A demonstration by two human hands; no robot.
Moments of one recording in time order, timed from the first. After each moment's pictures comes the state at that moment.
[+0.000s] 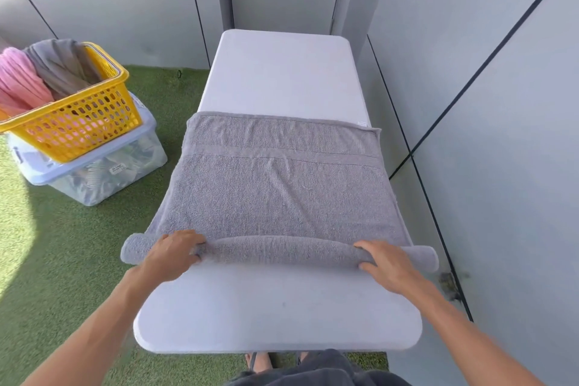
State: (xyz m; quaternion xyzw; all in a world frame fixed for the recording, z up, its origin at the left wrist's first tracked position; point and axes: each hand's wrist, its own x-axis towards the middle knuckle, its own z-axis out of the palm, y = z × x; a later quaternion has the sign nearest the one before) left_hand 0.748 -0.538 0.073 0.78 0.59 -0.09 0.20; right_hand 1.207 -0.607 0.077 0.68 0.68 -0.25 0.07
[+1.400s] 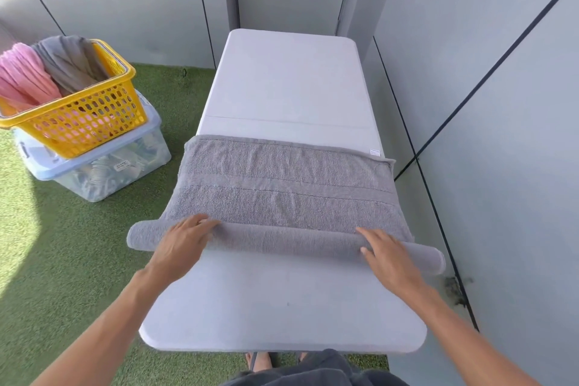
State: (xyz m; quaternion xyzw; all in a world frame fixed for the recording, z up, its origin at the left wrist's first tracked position) left_hand 0.753 -0.544 0.070 0.79 0.58 0.11 0.17; right_hand 1.190 -0.605 0.080 0.70 0.70 -0.16 -0.02
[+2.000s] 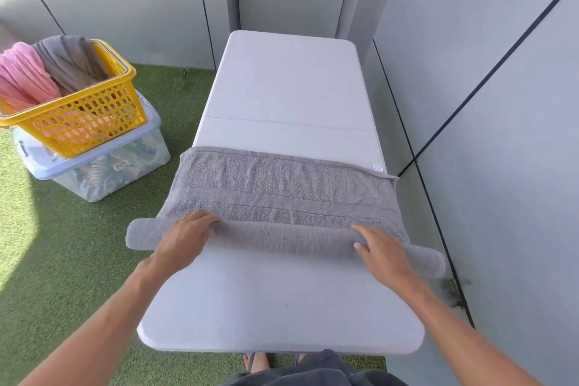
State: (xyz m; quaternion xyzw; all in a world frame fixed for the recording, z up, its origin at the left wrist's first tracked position) left_hand 0.758 -0.530 0.075 0.77 0.59 0.11 0.22; right_hand 1.181 -0.594 0.087 0.71 0.69 -0.17 -0.02
